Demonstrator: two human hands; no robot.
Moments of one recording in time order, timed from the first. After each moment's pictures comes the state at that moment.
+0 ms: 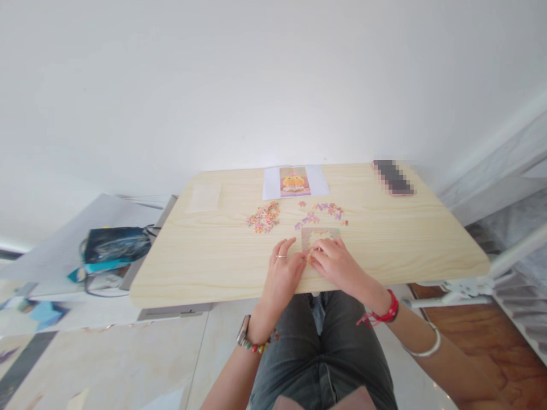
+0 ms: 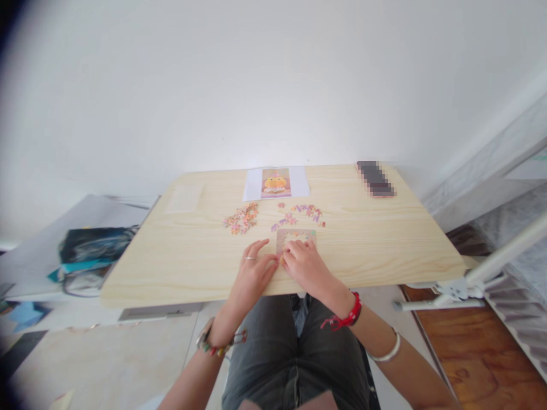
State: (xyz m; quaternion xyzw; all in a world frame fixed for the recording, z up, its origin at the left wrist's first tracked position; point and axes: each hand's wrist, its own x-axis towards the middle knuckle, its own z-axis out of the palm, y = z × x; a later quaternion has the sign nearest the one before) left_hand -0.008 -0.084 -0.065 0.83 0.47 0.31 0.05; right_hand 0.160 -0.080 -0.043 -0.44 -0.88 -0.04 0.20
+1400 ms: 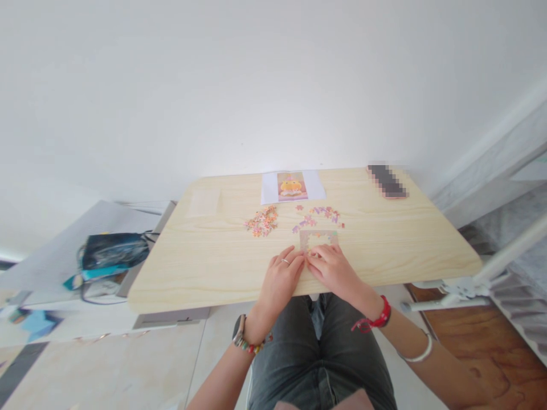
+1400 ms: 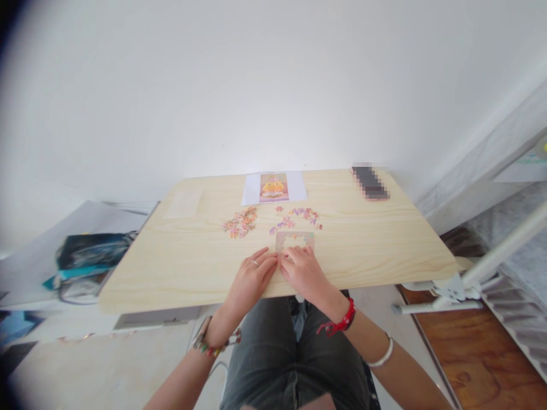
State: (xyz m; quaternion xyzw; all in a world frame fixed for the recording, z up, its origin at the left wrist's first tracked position) left_hand -0.009 -0.083 -0.055 0.86 0.44 0.24 0.05; right_hand 0.156 -0.087 -0.050 -0.47 -0.85 -0.03 0.24
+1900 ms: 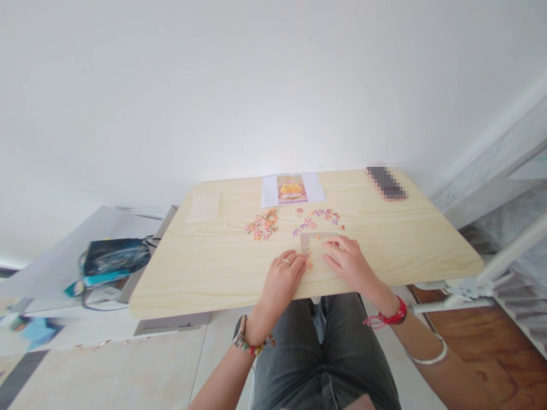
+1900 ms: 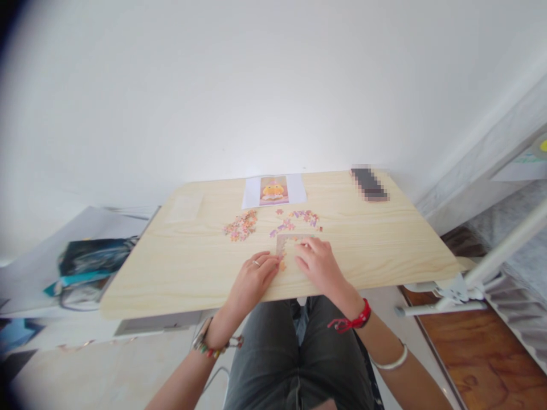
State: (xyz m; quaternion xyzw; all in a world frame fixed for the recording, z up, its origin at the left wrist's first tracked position) left_hand -0.009 -0.077 -0.052 0.87 0.44 0.22 0.08; right_hand 0.188 -0.081 -0.047 -0.51 -0.81 0.00 0.27
